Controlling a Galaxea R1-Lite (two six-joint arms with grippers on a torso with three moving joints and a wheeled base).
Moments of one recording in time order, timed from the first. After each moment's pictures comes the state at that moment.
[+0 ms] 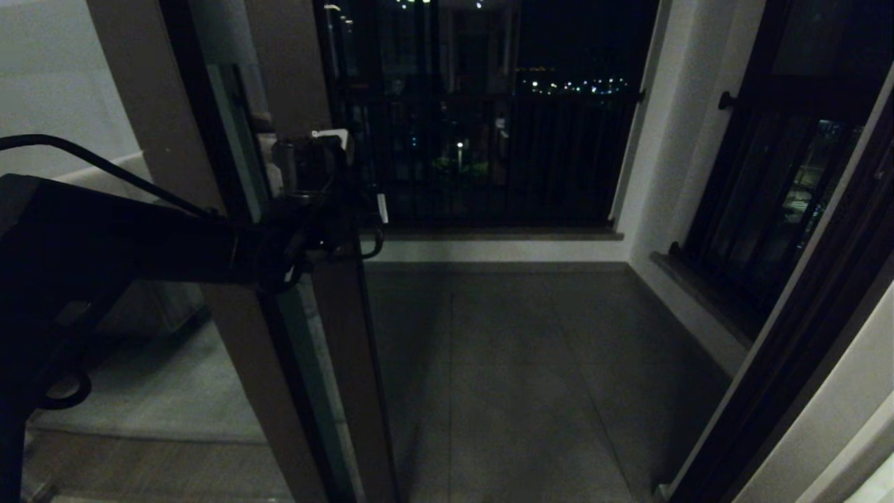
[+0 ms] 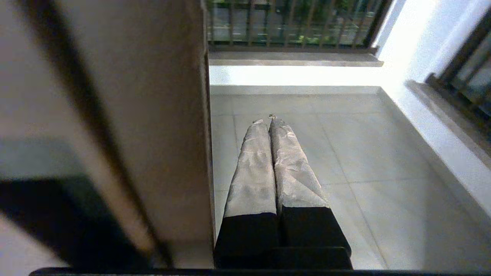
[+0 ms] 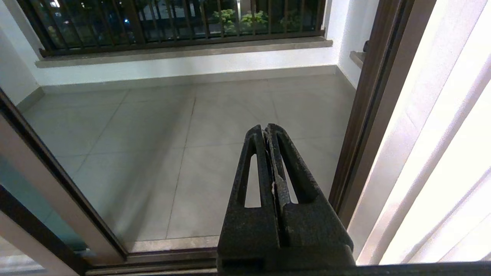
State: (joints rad) left arm -0.36 2.11 -1.53 -0.52 0.23 -0.11; right arm 0.00 0.00 0.00 0.00 -0.02 0.02
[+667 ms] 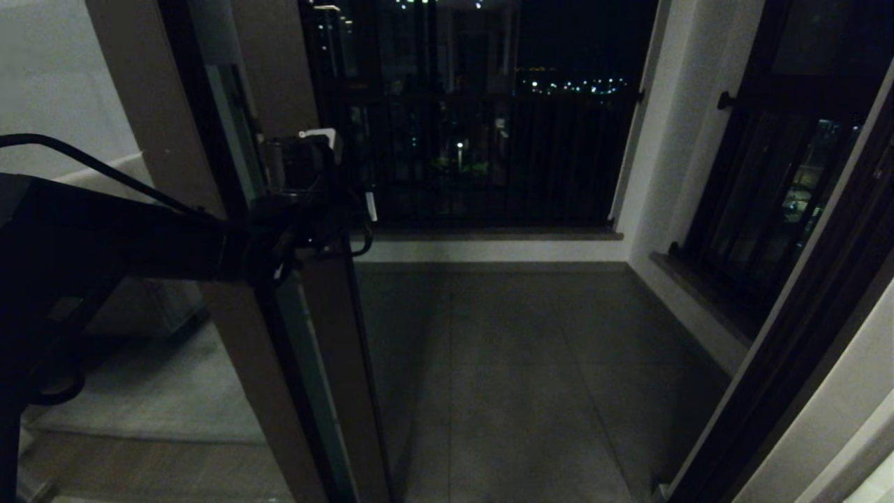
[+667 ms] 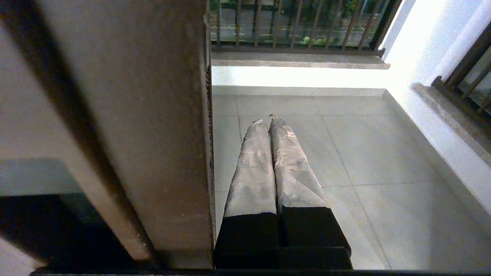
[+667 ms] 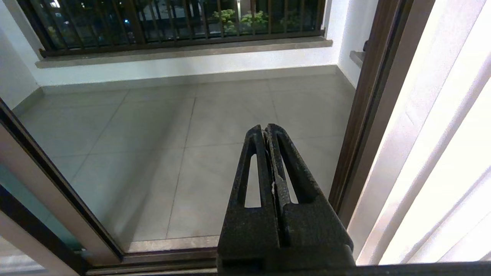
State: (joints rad) left arm -0.31 2.11 -1.52 -0.52 0.22 -0.11; right arm 0.00 0.00 0.00 0.00 -0.02 0.02
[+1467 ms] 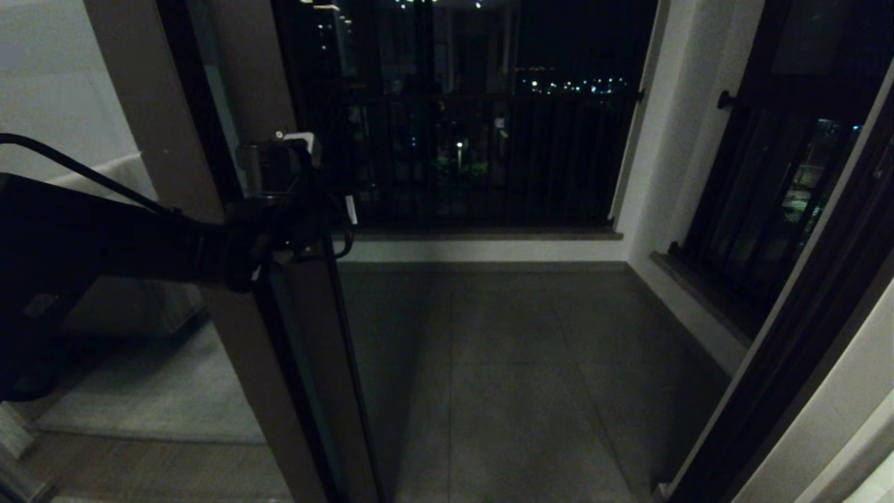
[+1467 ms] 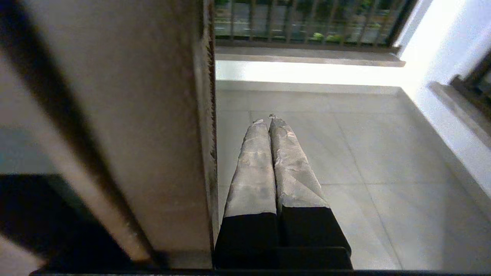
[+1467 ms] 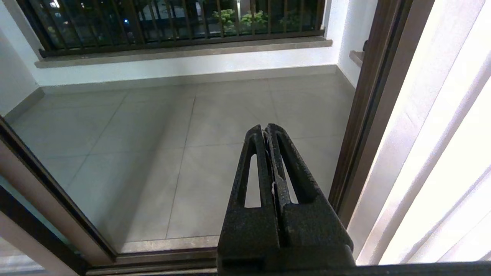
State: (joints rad) left arm -0.25 2.08 -1.47 -0.53 0.19 -0.11; right arm 0.00 0.00 0.00 0.00 -0.02 0.02
